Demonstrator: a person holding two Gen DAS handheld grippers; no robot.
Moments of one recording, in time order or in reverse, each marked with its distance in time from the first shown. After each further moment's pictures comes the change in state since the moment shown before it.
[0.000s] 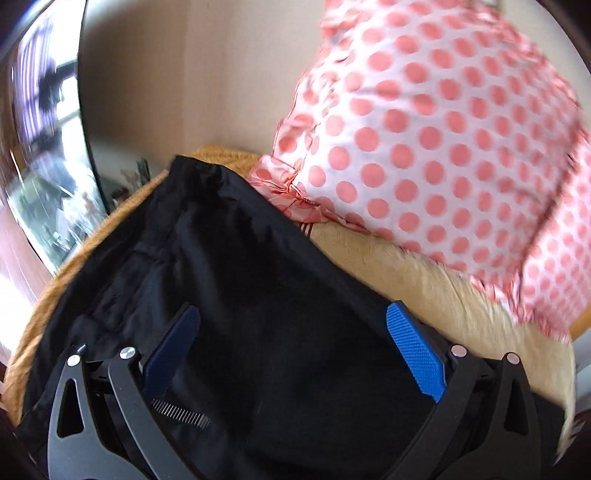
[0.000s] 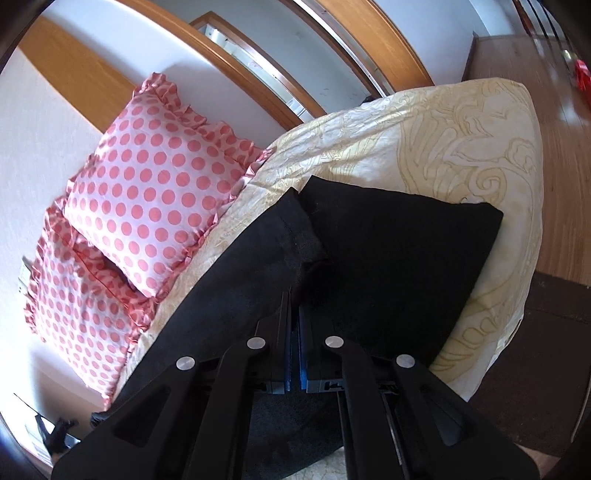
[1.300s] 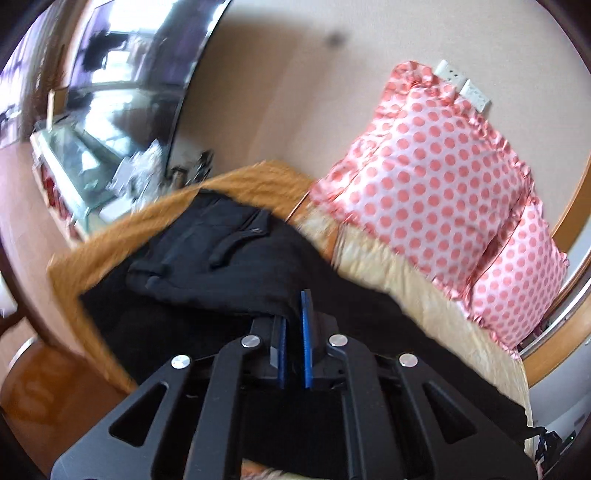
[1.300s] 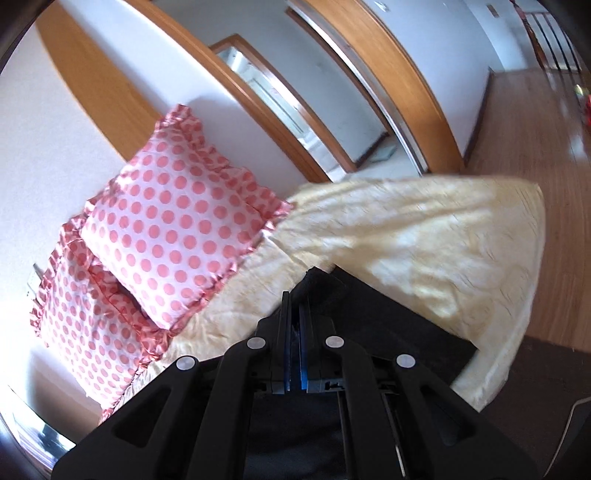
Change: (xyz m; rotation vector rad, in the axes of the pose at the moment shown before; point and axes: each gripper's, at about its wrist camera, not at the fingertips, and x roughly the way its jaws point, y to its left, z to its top) left arm -0.183 0.134 -0.173 -0.232 -0.189 -0.114; right arm -0.027 0.000 0.053 -0.036 -0.093 0.029
